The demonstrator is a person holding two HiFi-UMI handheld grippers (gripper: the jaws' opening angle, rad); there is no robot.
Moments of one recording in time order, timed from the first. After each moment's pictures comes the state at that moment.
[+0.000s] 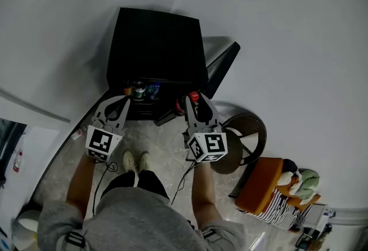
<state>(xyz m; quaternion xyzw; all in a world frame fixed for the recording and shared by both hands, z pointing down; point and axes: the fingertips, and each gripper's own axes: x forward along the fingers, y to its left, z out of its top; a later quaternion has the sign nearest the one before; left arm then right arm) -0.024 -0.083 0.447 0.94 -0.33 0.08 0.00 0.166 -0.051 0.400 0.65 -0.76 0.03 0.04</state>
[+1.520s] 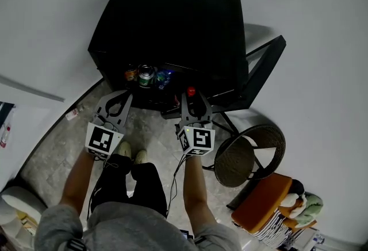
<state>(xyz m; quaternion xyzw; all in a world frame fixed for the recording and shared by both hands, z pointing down) 0.001 -0.112 0.625 0.91 -0.39 0.09 0.01 0.183 -0.118 0.639 0.63 -0.77 0.04 0.05</state>
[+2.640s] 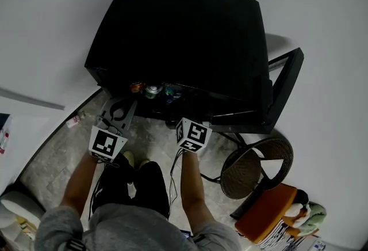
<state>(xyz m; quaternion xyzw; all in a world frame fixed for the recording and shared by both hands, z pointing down) -0.005 -0.158 0.680 0.92 -0.39 0.10 0.00 0.193 -0.190 0.709 0.71 -0.70 0.03 0.07</state>
